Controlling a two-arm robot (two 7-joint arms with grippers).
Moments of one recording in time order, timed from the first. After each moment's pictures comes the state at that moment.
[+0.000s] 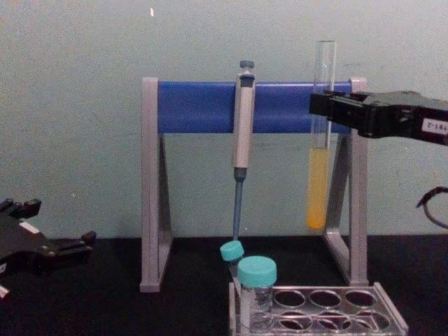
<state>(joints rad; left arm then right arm) -0.20 0.60 0.45 -1.41 -0.25 -0.12 0.03 0.35 0.51 -0.42 -1.59 0.56 0.06 0.47</state>
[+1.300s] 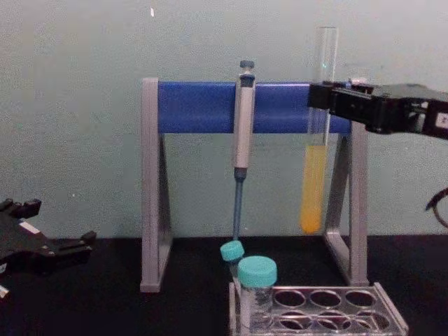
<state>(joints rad) -0.20 0.60 0.45 -1.41 -0.25 -0.12 0.03 0.30 0.54 -0.40 -1.67 0.59 0.05 0.52</state>
